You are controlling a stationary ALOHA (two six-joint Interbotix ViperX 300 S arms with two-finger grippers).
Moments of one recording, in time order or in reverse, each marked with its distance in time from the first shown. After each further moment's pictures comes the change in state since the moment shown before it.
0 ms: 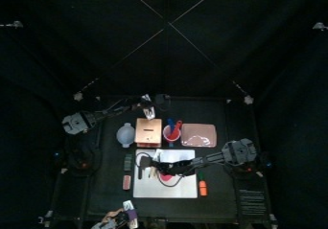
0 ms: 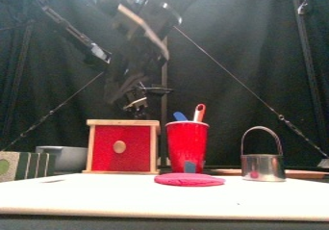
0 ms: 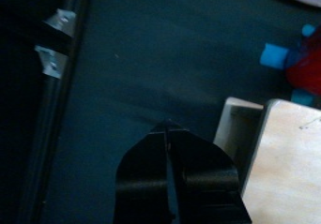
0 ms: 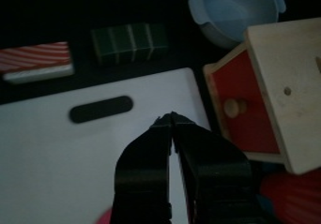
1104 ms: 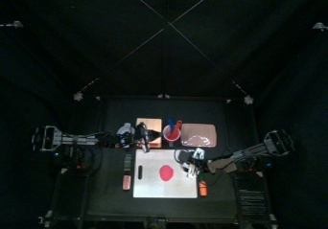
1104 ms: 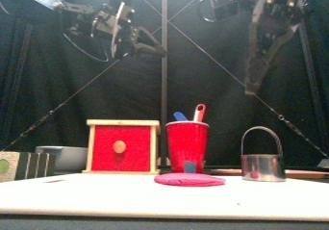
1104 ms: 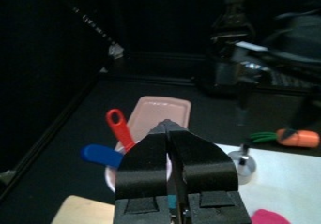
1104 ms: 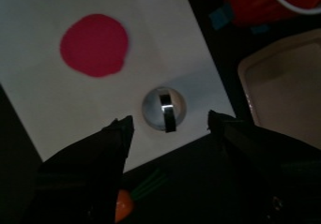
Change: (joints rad) left arm -0.572 -0.482 0.575 -0.264 -1.002 -0.046; right arm 0.046 -0.557 0.555 0.370 0.187 -0.012
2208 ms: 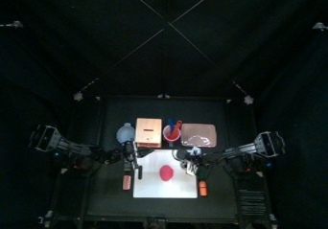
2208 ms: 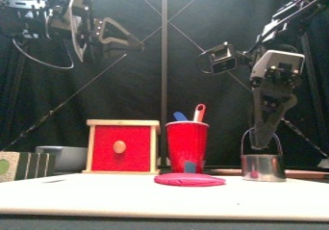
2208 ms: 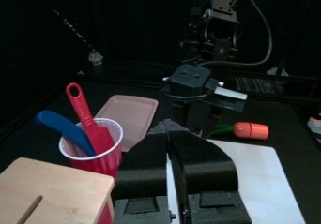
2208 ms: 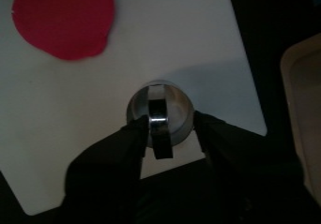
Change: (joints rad) left arm -0.288 -0.015 0.239 -0.181 -0.379 -0.015; right arm -0.143 0.133 0.129 0.178 -0.302 -0.218
